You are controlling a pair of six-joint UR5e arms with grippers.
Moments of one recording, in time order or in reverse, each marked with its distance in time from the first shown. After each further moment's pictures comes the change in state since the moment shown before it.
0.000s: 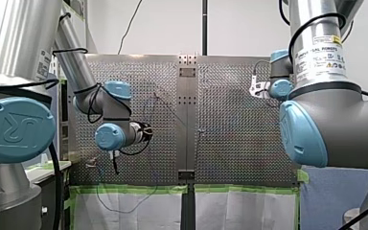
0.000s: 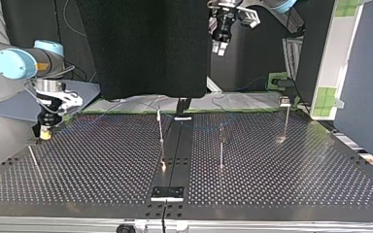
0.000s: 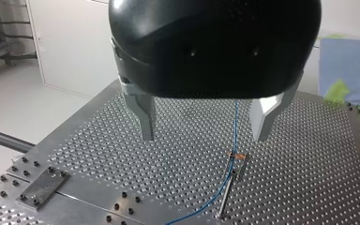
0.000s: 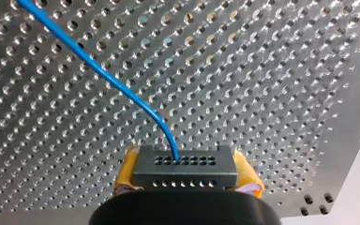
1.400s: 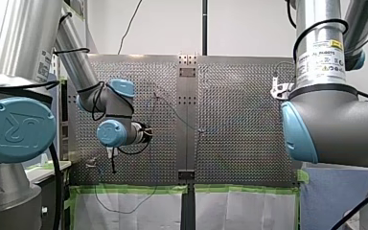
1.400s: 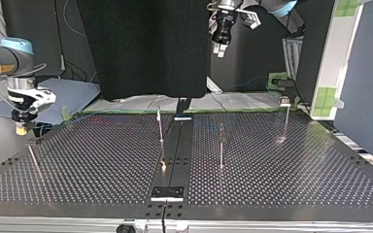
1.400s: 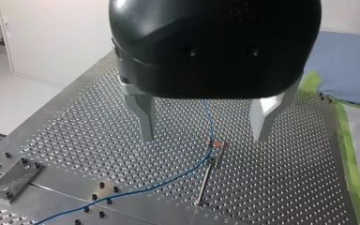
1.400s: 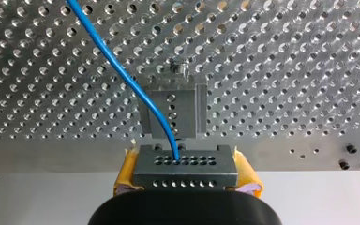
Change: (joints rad) left arm 0.009 0.000 0.035 -0.105 -0.005 0.034; right arm -0.184 0.021 -0.035 0.086 -0.177 -0.029
